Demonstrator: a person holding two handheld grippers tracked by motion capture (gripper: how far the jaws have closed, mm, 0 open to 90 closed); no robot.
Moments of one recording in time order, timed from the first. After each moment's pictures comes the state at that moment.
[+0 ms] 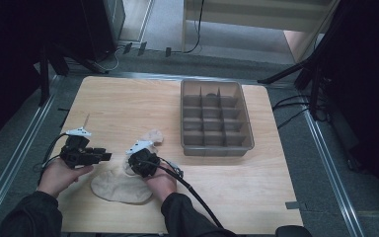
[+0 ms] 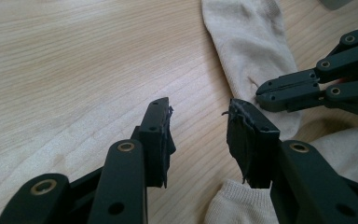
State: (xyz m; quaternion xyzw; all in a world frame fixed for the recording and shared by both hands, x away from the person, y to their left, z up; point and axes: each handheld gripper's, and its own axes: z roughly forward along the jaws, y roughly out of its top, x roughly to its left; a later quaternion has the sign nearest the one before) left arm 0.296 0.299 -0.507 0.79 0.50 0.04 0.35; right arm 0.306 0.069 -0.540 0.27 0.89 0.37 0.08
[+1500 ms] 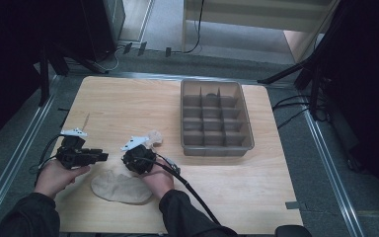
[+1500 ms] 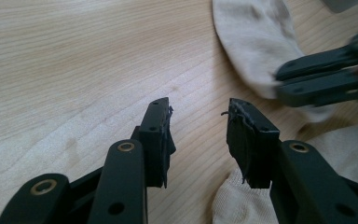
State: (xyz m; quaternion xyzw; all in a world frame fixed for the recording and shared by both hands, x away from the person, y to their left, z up) left arm 0.294 0.309 -0.508 0.78 0.51 0.03 0.36; right arm 0.304 0.076 -0.513 0.23 0.88 0.41 0.06
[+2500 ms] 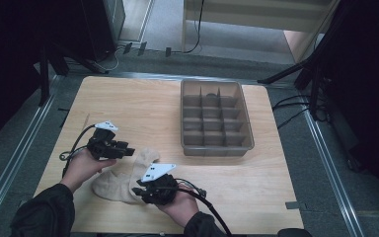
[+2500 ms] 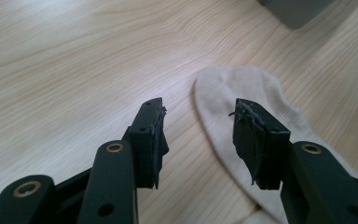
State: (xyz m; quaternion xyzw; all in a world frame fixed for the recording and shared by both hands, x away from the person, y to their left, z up) left arm 0.333 0.229 -0.505 0.83 0.42 0.03 0.36; right arm 0.230 0.001 -0.505 0.19 0.88 0.44 0.02
